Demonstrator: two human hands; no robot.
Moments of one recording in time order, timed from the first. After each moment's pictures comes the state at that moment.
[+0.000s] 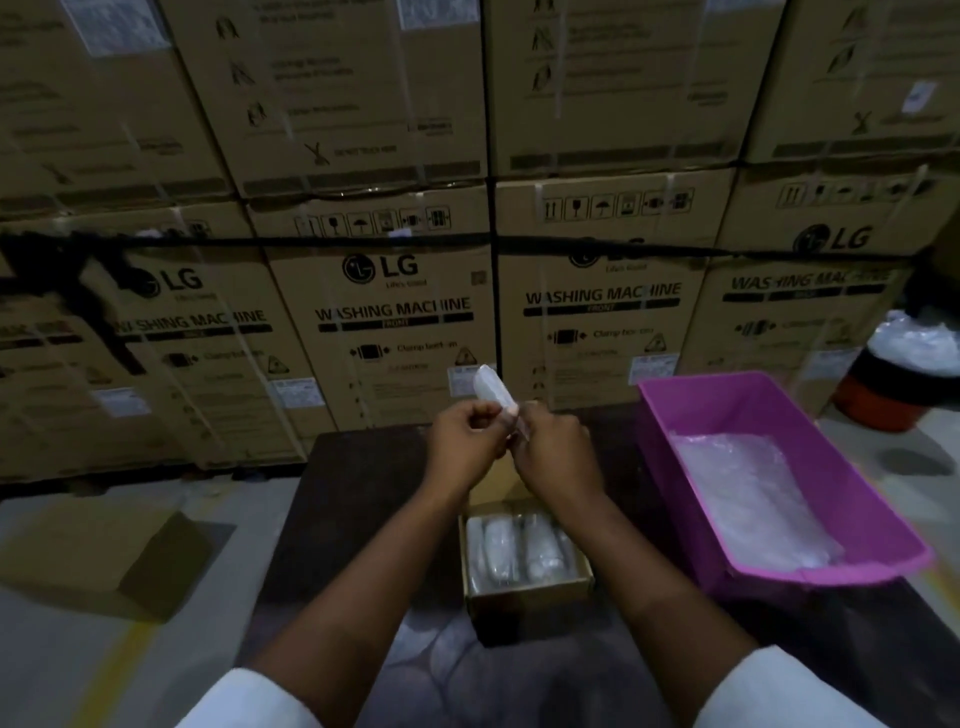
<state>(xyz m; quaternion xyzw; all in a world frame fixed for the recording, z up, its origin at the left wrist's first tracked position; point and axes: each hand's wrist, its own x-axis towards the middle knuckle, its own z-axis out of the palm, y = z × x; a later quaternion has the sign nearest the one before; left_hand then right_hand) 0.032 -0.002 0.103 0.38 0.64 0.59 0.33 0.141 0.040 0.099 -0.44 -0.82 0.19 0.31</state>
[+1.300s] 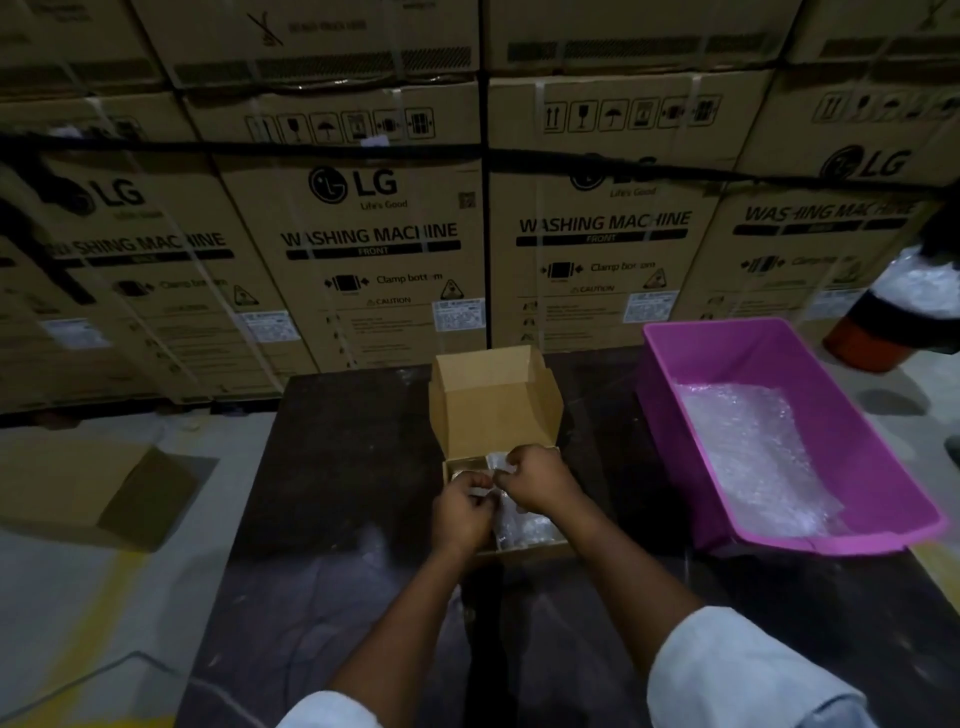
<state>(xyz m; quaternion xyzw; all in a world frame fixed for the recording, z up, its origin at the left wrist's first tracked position) 0.036 -0.008 -0.069 0.31 0.79 0.41 0.33 0.127 0.076 -0.030 -0.51 -0.78 0.36 0.01</state>
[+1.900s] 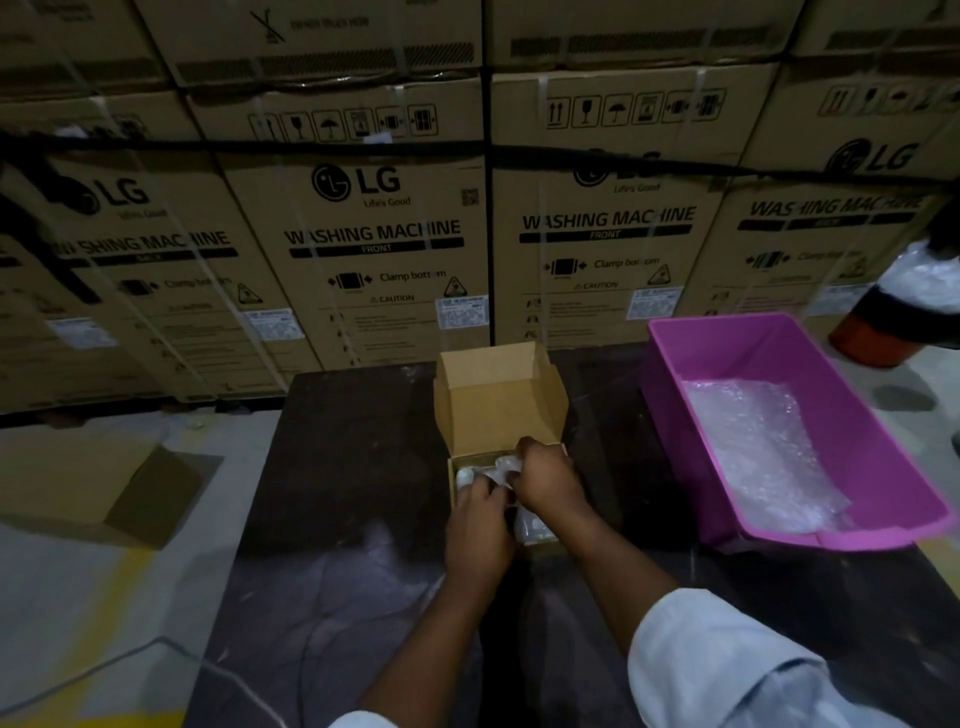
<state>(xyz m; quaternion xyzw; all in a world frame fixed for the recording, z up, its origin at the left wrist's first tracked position) 0.054 -0.027 -0.071 0.57 0.79 0.21 0.08 0.124 0.076 -0.053 -0.52 -0.82 0.21 0.04</state>
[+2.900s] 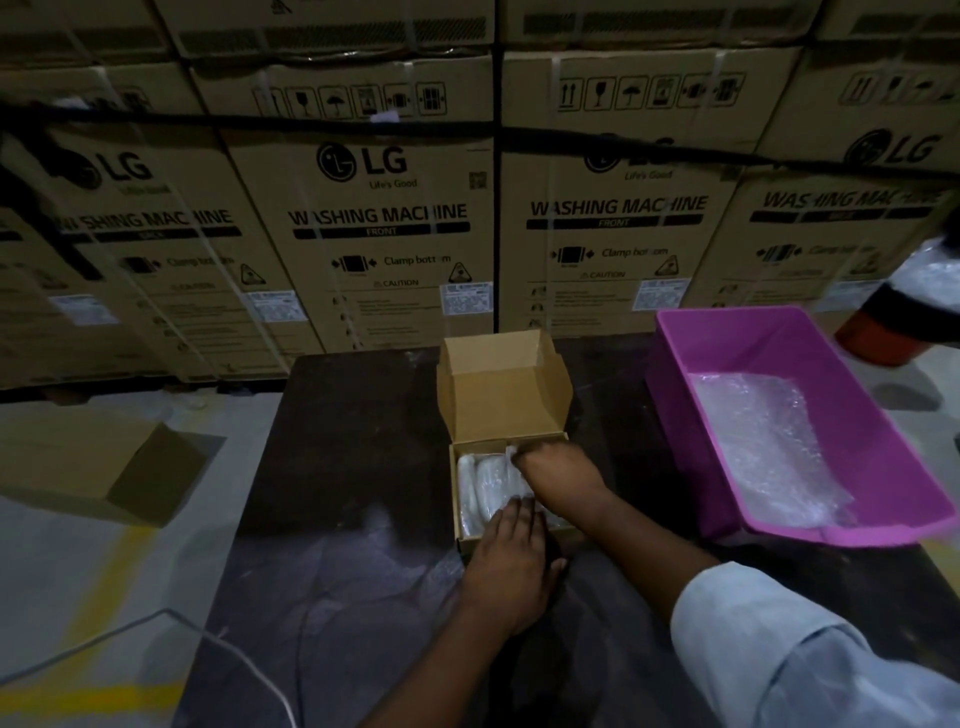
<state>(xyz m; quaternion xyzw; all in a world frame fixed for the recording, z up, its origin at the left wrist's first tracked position) 0.093 -0.061 -0.079 0.69 0.72 0.00 0.10 0.148 0.084 -0.059 -0.29 -0.95 -0.03 -0.07</state>
